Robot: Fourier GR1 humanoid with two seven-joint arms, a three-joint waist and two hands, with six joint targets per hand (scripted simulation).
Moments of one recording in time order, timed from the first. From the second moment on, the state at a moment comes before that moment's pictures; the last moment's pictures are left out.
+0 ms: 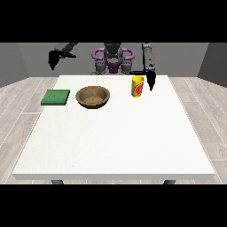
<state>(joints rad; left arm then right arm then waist) -0.24 0.06 0.21 -1.11 0.04 -0.01 -0.60 -0.11 -0.25 -0.24 -1.53 -0.22 0.28 -0.19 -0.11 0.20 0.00</state>
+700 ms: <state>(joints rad) -0.43 0.07 0.26 -0.67 0.02 0.06 -0.89 -0.16 -0.24 -0.24 -1.44 -0.19 0.30 -0.26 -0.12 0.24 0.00</state>
